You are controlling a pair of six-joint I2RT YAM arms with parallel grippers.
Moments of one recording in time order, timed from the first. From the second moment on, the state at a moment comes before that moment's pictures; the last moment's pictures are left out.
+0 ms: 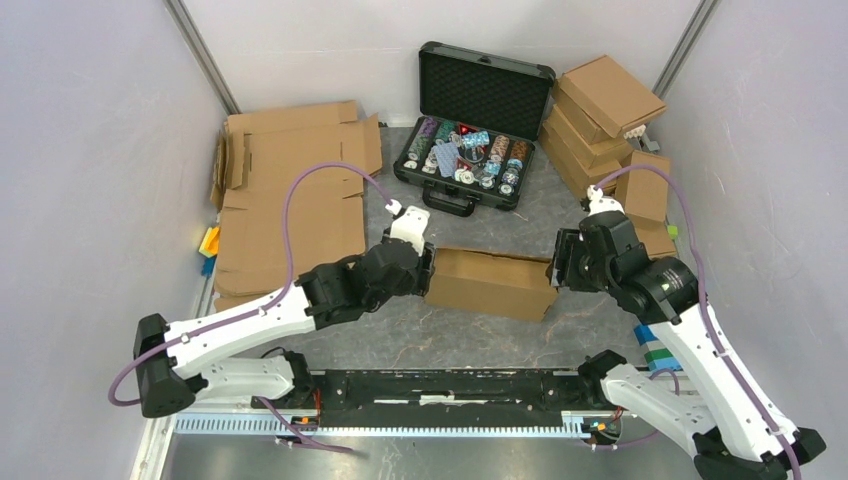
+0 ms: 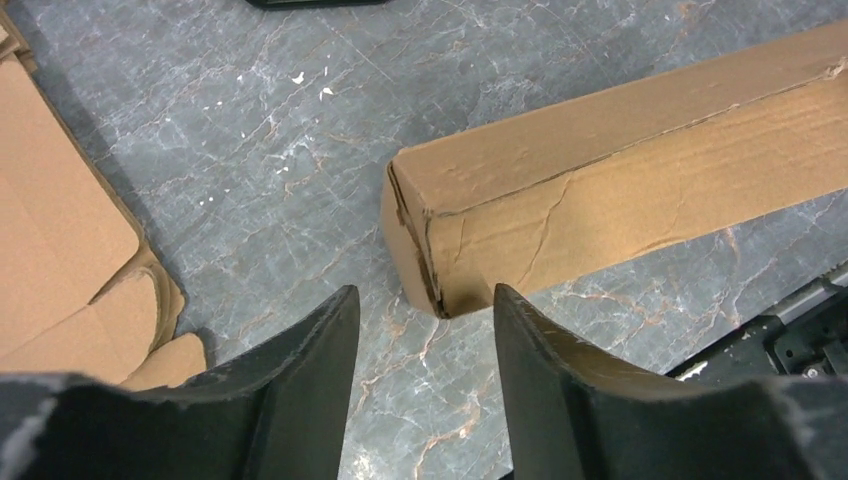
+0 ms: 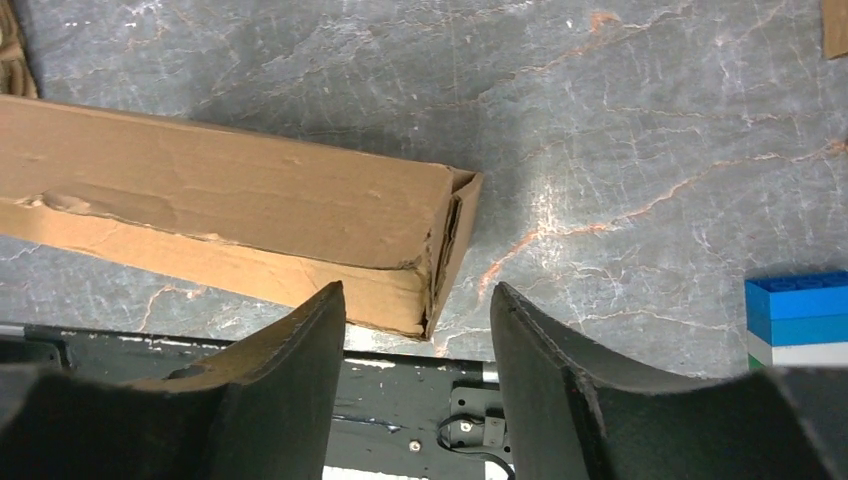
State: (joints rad) left arm -1.11 1.12 0.96 -0.44 -0.48 -0.43; right arm 0.50 0.84 1.09 -1.12 0.20 0.52
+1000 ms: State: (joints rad) left arm -1.03 1.66 1.77 -0.65 0.17 -0.02; right arm 0.51 0.47 0.71 -0.93 -0.07 0.24
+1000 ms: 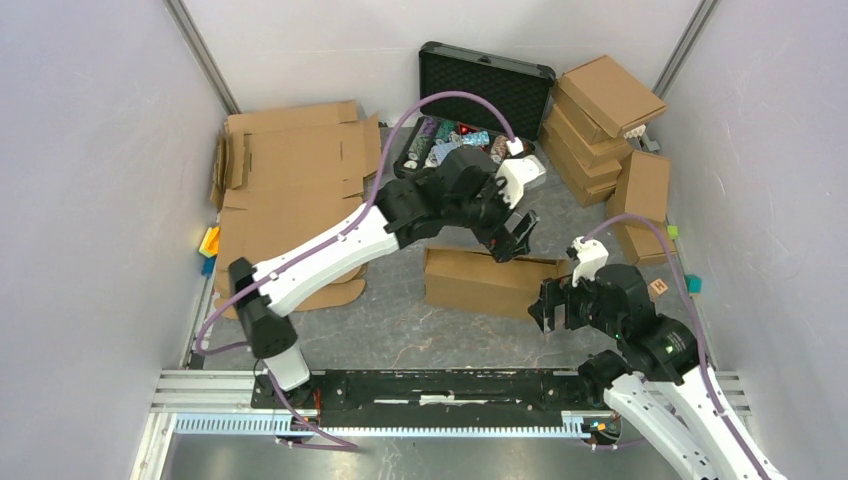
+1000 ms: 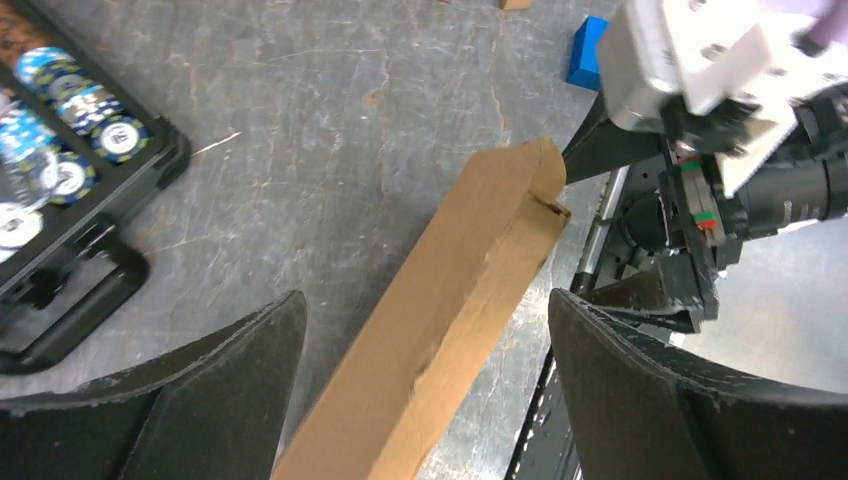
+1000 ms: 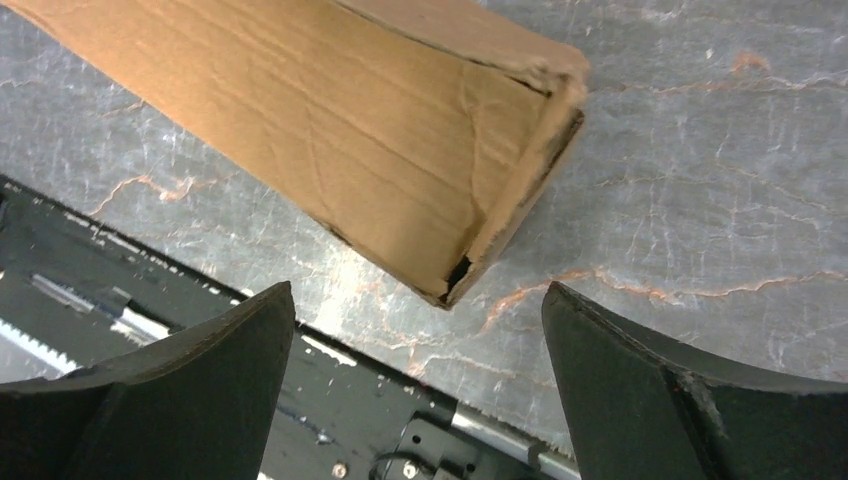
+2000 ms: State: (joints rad) left arm -1.01 1.86 1.83 -0.65 0.54 -0.01; right arm 0.51 0.22 0.42 -0.64 -0.06 0.32
